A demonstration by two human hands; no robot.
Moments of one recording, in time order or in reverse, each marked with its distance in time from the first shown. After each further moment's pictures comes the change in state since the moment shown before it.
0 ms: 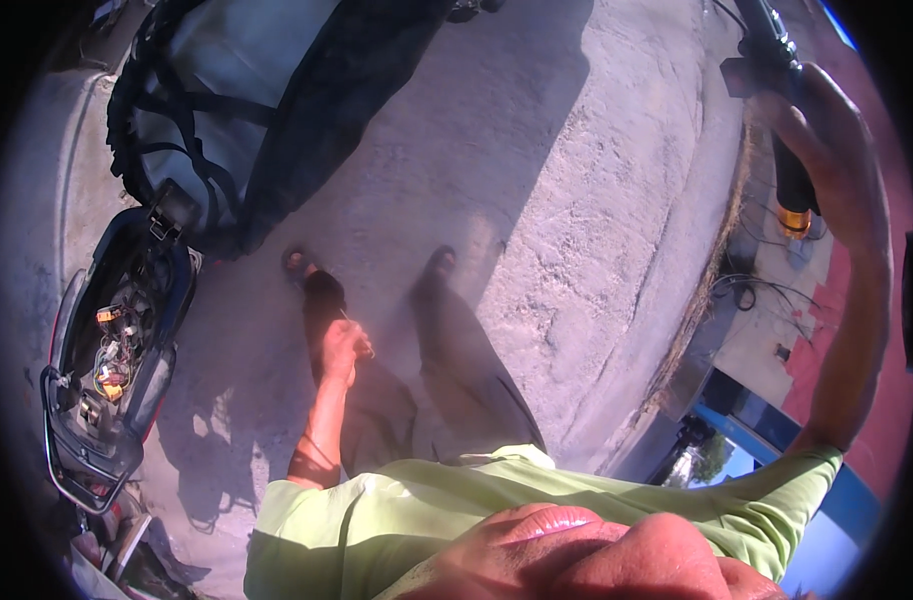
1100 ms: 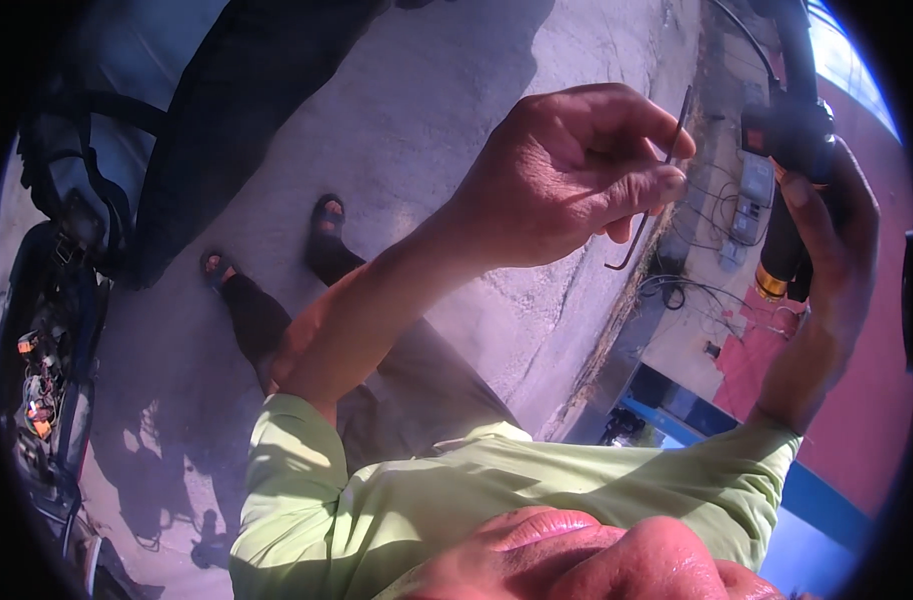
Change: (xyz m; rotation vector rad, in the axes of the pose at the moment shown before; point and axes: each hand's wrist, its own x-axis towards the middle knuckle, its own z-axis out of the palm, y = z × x) left_hand -0.067 0.297 0.382 -0.242 -1.119 0.839; right_hand 0.001 -0.007 0.005 0.349 0.019 0.143
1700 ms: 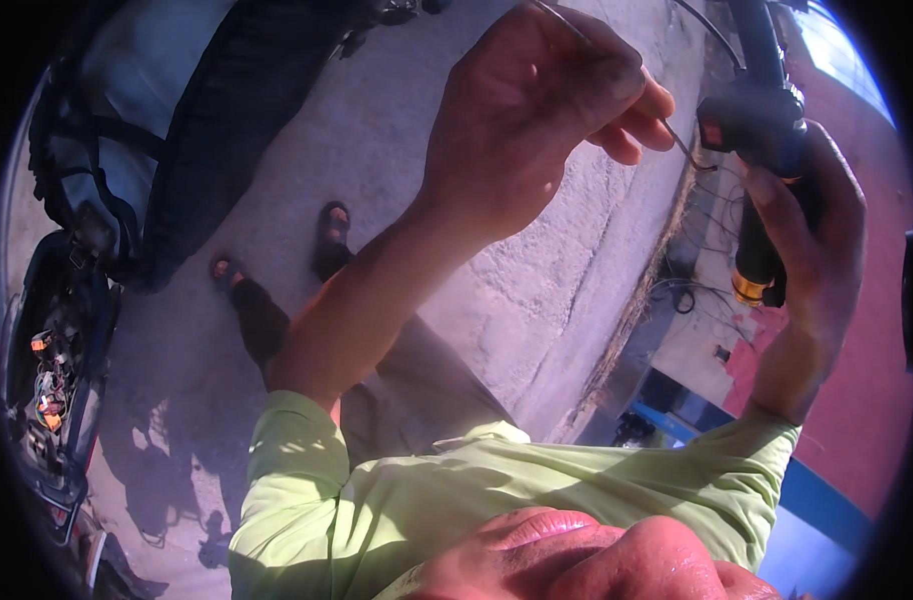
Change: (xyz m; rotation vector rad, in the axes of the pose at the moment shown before) left_hand 0.043 -0.001 0.003 -0.220 -0.019 0.331; right_hand -0.001 -0.012 -0.004 0.052 -0.058 -0.082
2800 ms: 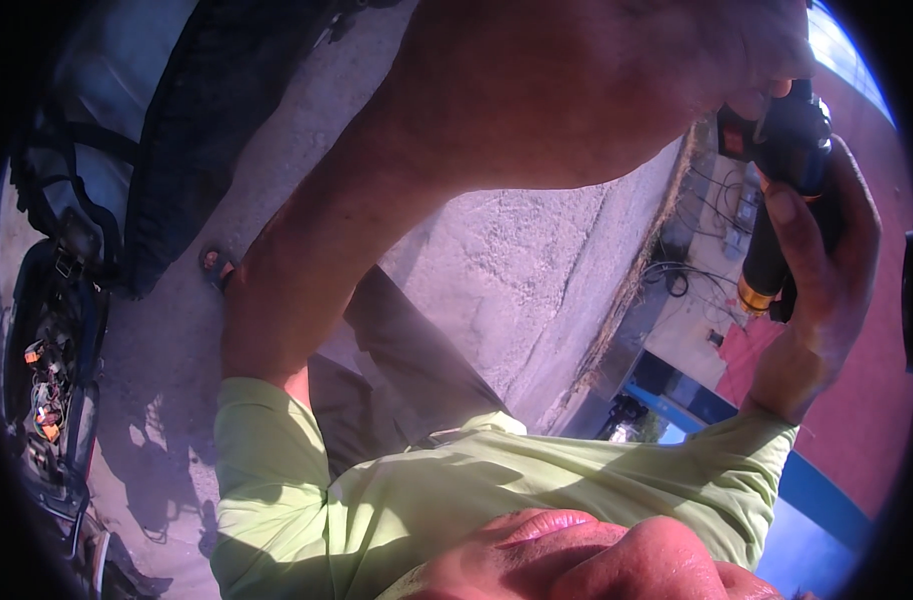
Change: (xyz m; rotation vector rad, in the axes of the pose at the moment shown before) left_hand 0.045 0.023 -0.001 0.381 -0.149 0.023; right_hand 0.005 0.007 -0.004 -0.089 -0.065 0.087
